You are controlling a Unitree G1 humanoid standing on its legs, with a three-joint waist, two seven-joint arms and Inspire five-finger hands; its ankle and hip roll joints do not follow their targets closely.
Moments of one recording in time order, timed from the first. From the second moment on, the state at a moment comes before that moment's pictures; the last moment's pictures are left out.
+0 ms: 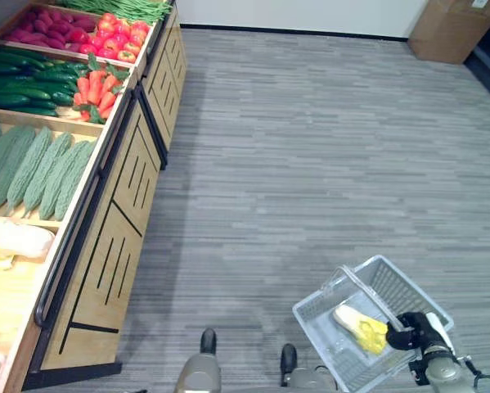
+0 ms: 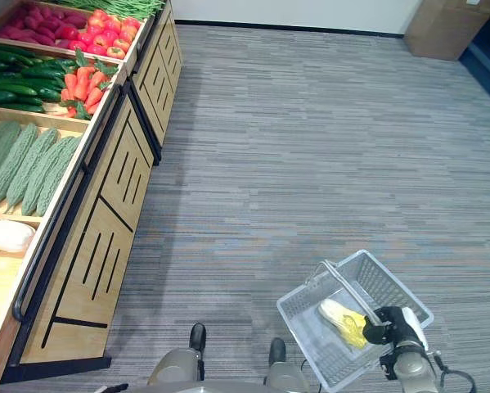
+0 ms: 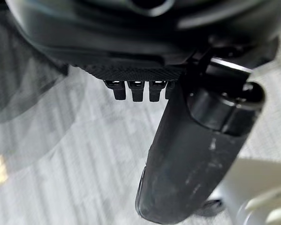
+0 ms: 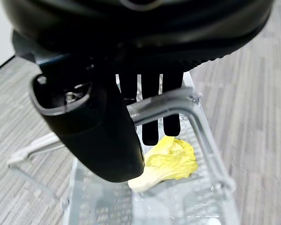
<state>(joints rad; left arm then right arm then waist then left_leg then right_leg) 0.10 0.37 -0.03 1.27 0.21 -0.12 0.00 0.07 -0.47 -0.03 0.95 -0.11 -0.11 -0.12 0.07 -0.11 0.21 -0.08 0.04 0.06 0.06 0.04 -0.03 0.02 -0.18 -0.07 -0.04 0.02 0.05</state>
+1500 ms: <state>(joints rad) 0.00 0.33 -0.13 1.22 0.14 -0.11 0.05 -0.05 -0.53 0.03 0.98 -0.10 -0.10 -0.15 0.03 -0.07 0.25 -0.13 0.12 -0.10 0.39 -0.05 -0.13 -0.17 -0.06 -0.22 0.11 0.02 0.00</state>
